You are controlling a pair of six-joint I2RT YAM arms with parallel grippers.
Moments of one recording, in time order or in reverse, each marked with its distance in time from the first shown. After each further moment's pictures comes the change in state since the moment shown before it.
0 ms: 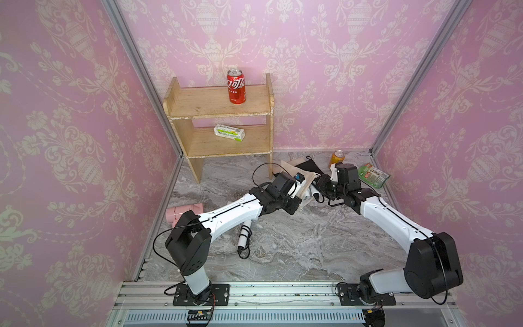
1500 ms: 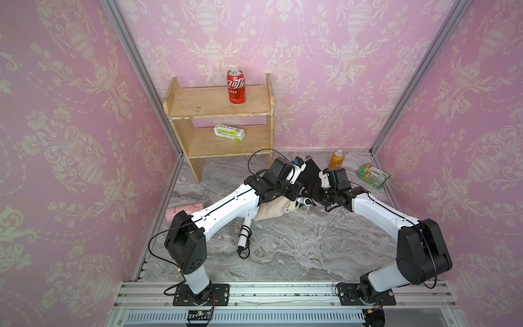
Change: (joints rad) left arm 0.051 0.008 0.183 -0.082 0.037 -0.021; right arm 0.041 0.107 0.016 -0.113 -0.057 -0.217
